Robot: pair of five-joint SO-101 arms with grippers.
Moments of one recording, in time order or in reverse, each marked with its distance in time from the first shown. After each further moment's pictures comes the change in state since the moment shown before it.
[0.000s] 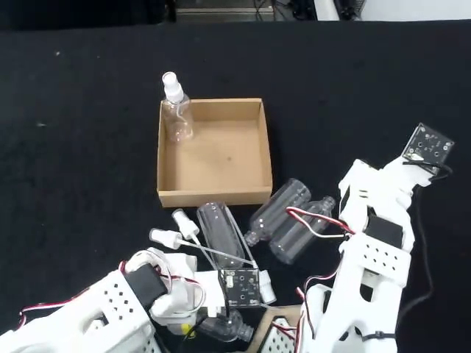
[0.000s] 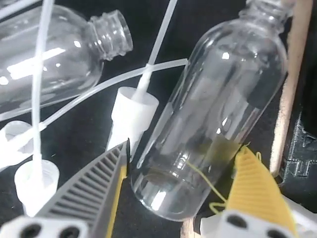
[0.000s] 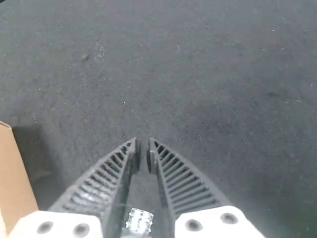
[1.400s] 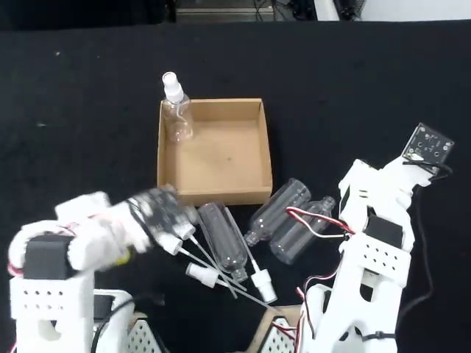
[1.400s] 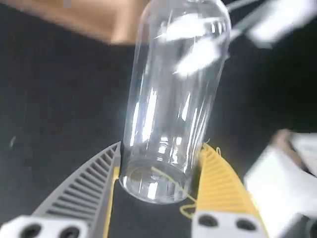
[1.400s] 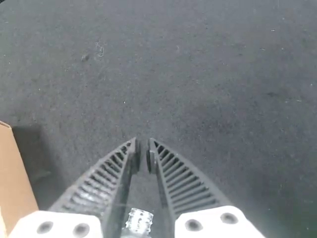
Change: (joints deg) left arm -53.0 -0.1 -35.1 23.3 -30.9; right arm 0.0 0.0 0.0 0.0 0.0
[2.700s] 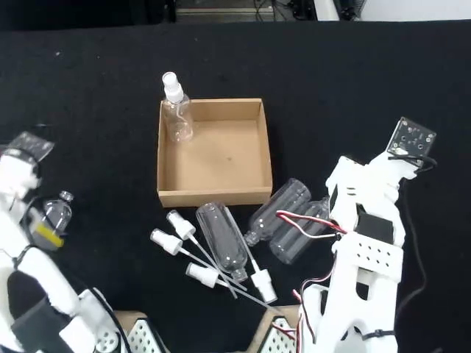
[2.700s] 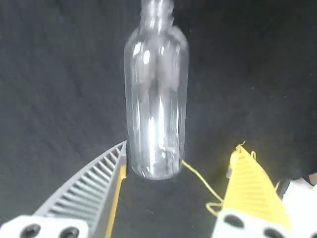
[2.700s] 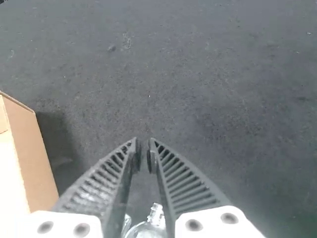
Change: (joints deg) left arm -43.3 43.6 -12.0 -16.2 -0.2; right arm -5.1 0.0 0.0 0.0 -0.4
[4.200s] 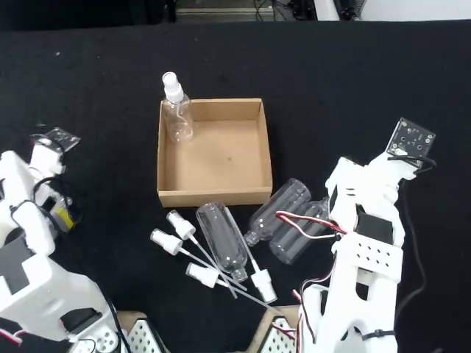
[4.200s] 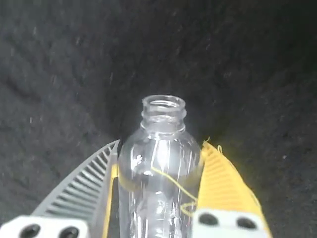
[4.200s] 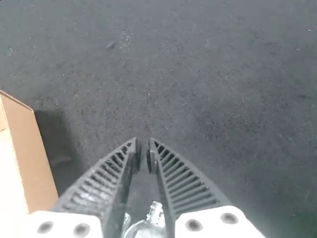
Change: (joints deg) left arm 6.4 27.3 -4.6 -15.8 3.6; right arm 0.0 0.0 0.4 0.0 0.0
